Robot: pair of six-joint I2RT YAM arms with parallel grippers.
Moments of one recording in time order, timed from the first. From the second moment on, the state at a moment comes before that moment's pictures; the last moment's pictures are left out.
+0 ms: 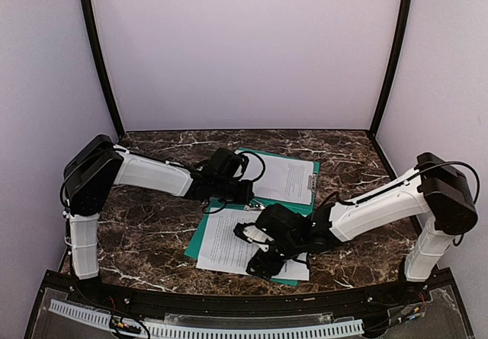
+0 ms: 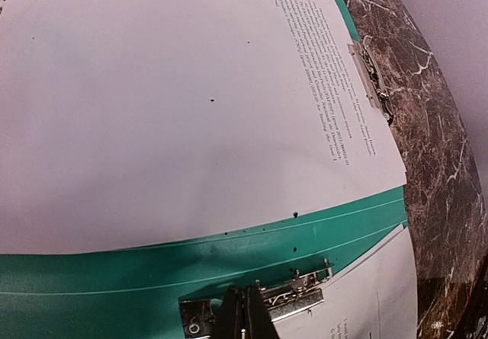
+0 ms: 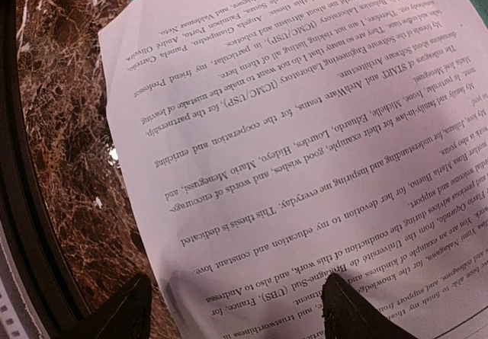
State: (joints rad) left arm -0.85 2.03 1.29 -0.02 0.04 -0.61; right arm 1.22 1.72 0.89 -0.17 -0.07 0.20
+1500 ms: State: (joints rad) left arm -0.86 2.03 1.26 0.03 0.04 -0.61; right arm 1.20 1.64 0.91 -0.14 -0.09 0.21
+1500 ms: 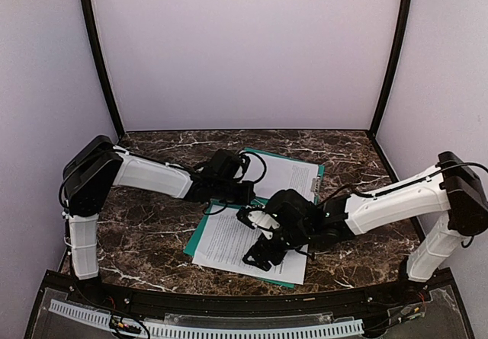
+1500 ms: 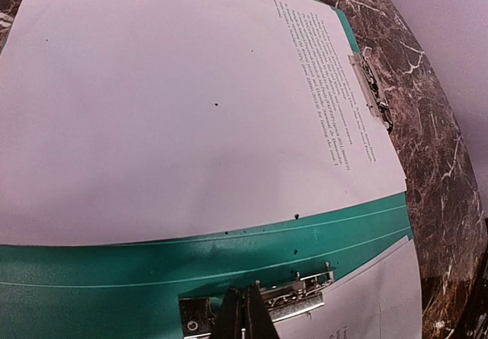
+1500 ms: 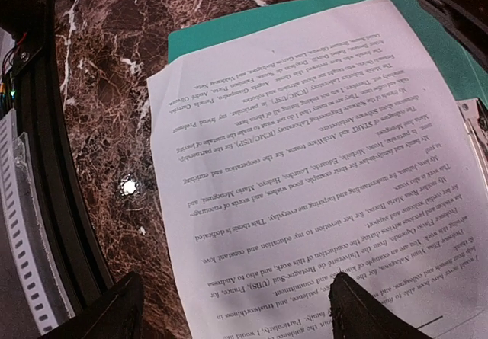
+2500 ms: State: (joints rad) left arm -0.96 2.01 1.39 -0.11 -0.04 -0.41; right arm 0.98 1.40 0.64 -0.14 -0.08 0.40
